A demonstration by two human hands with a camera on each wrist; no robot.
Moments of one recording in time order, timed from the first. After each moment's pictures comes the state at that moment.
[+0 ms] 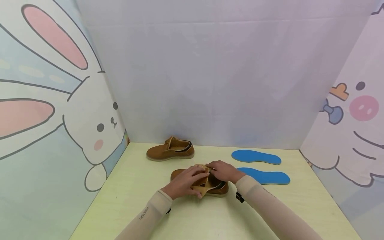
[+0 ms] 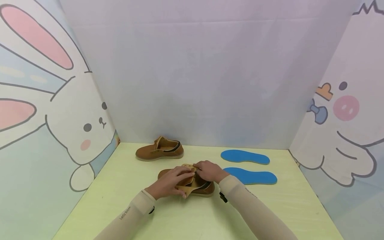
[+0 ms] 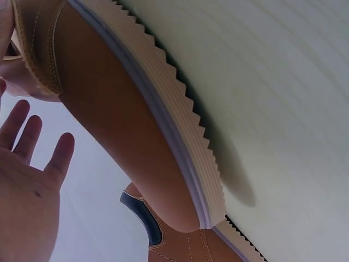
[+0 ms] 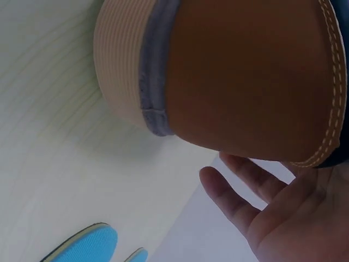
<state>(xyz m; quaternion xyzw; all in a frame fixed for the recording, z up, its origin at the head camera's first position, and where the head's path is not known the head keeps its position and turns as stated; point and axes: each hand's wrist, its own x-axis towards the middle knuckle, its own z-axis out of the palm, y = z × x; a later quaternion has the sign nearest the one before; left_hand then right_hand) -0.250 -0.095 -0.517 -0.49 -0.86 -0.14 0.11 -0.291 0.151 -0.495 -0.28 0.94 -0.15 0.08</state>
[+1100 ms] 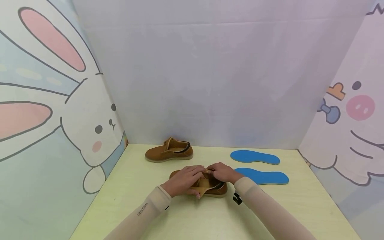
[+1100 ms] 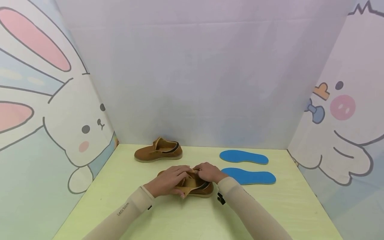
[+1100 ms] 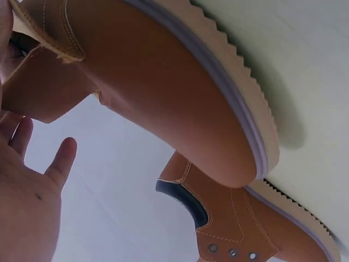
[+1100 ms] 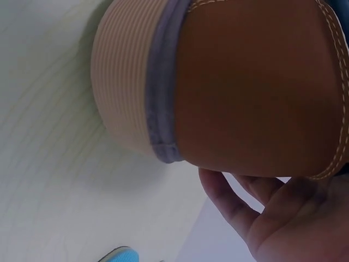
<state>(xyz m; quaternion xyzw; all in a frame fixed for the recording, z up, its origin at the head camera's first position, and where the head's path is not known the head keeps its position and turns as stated) -0.251 -0.091 -0.495 -0.52 -0.85 -0.02 0.14 -0.294 0.153 -0.504 -0.25 0.93 -0.25 0.12</state>
